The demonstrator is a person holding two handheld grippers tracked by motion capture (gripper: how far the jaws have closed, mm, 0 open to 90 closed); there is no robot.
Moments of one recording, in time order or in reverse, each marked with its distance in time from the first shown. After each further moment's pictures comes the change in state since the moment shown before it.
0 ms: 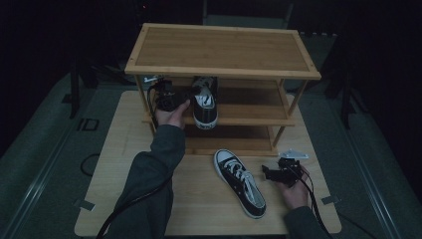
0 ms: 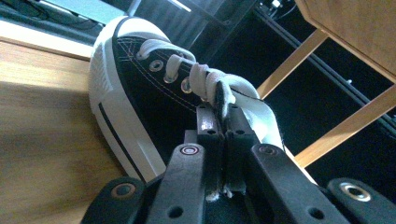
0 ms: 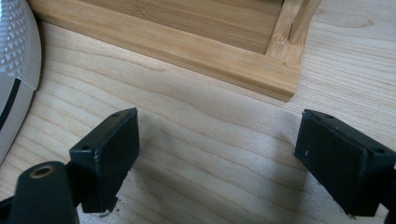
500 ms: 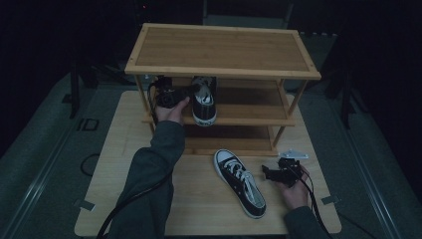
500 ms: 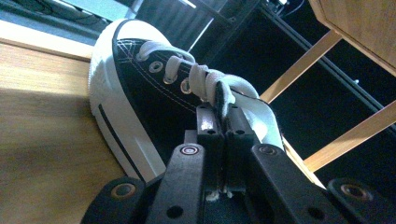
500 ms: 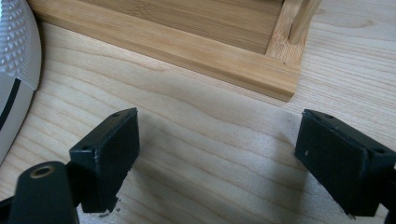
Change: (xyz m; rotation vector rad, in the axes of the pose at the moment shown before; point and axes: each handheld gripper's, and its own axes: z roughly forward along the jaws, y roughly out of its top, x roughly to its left) left arm 0.007 0.006 0.011 -0.009 -0.001 -0.029; right arm 0.000 0.000 0.000 0.000 0.000 0.000
